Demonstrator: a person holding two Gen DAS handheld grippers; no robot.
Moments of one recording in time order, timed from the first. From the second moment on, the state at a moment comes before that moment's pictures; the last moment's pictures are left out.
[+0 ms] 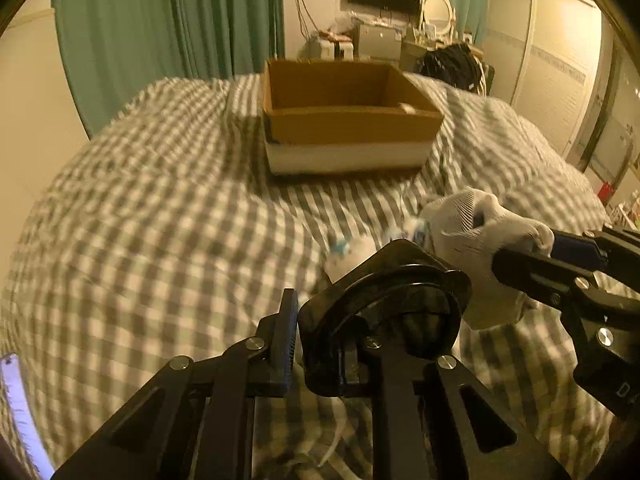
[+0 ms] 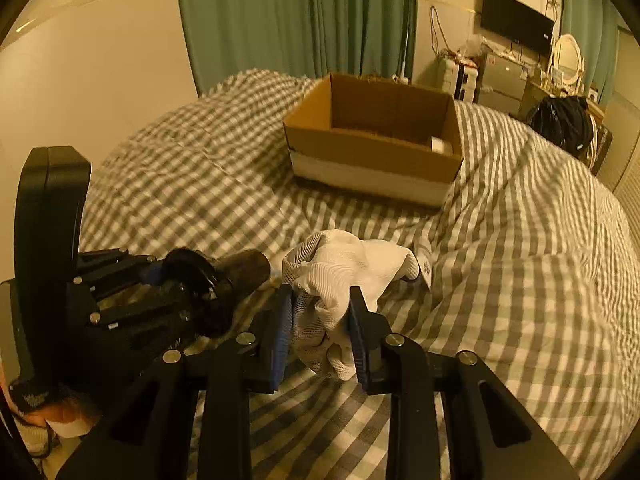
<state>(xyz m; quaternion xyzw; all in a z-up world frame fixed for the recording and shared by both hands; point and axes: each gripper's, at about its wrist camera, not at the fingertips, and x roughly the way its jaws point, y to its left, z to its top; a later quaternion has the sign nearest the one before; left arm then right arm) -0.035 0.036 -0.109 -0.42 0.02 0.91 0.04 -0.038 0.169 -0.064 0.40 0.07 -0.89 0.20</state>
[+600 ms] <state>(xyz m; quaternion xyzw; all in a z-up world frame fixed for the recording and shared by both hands) -0.075 0.034 -0.027 -0.35 0.03 0.94 0.04 -0.050 0.173 0.017 0.33 0.08 -0.92 0.19</state>
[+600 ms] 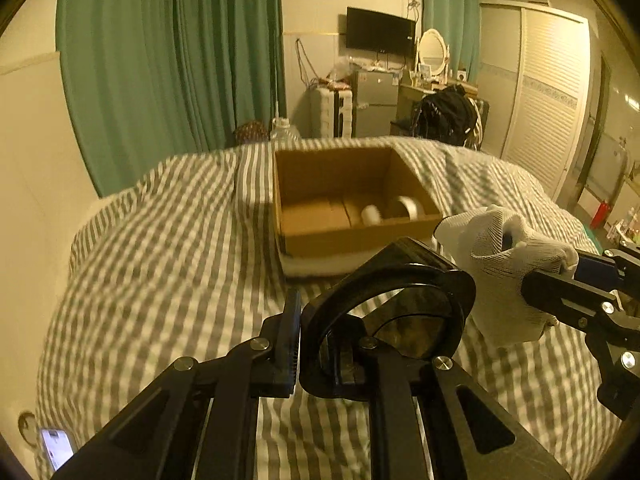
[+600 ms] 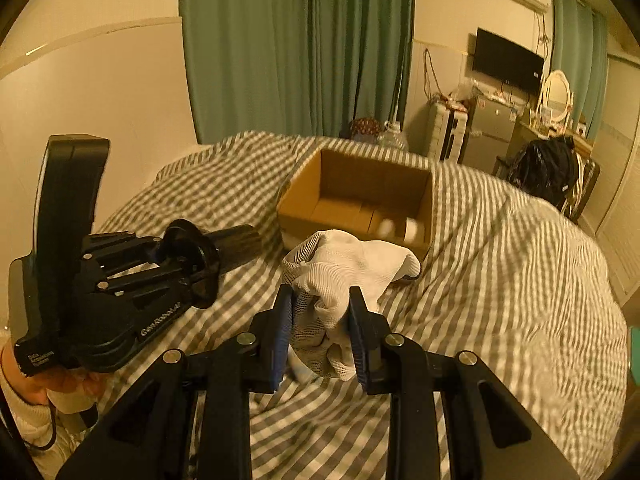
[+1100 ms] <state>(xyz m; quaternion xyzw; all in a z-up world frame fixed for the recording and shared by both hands) -0.170 0.048 0.035 -0.31 0.03 0.95 0.05 -0.123 0.169 0.090 0.27 0.08 -0.94 0.21</state>
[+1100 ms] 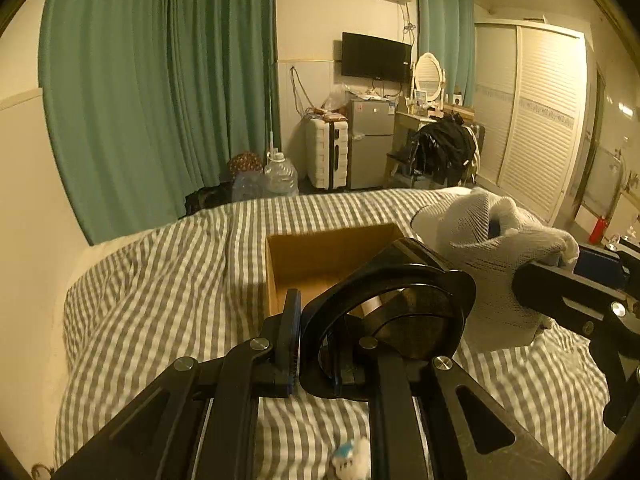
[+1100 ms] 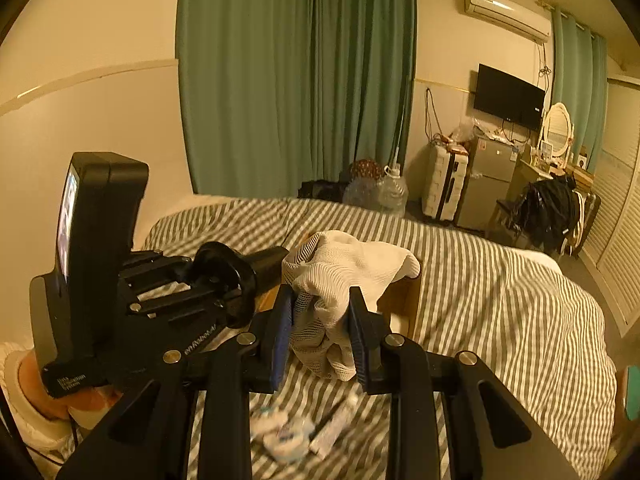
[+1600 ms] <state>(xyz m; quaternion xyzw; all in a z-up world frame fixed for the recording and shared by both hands) -0.299 0.056 -0.009 -0.35 0.03 0.94 0.04 -0.266 0.174 0.059 0.31 0.03 -0.93 0.20</state>
